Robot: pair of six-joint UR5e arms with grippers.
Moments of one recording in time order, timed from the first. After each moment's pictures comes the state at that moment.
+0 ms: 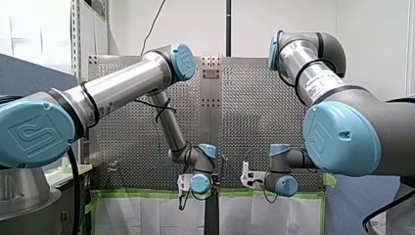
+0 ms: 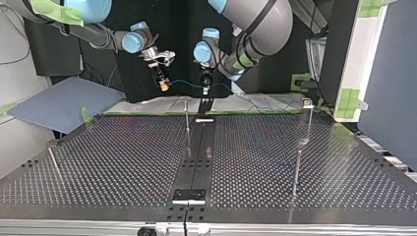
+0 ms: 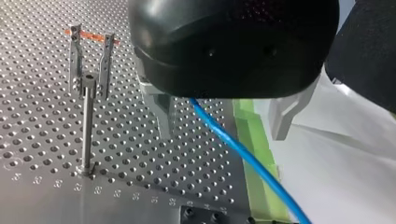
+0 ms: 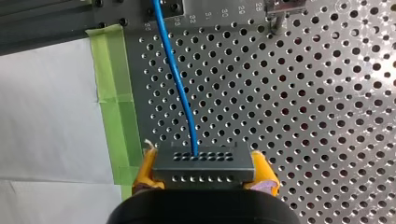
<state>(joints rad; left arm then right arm) -0.65 -2.64 -1.54 -2.38 -2.05 -1.74 1.92 -0.61 1.86 -1.08 1.21 1.69</state>
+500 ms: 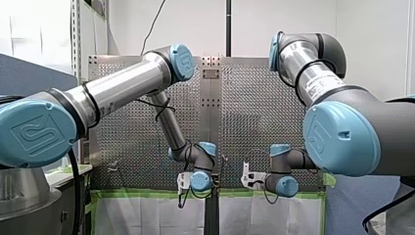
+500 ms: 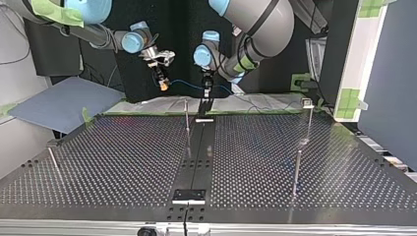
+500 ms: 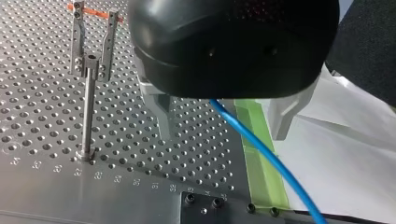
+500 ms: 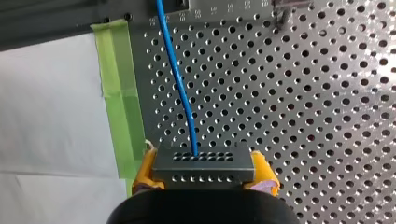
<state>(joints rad) -0.63 -2.64 -1.52 -2.43 -2.05 -1.74 1.92 -0.60 1.86 -1.08 1.22 1.68</state>
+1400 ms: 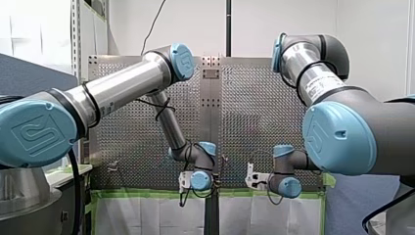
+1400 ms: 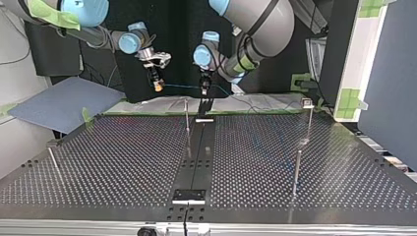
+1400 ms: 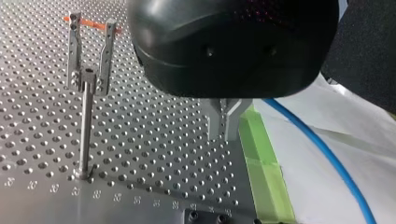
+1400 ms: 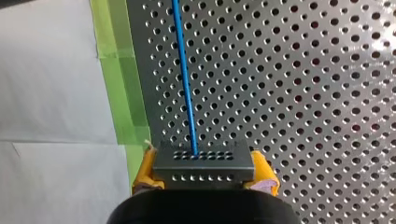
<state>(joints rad) -0.63 -2.64 -1.52 -2.41 -2.02 -1.70 1.88 -0.59 1.86 -1.08 1.27 1.68</state>
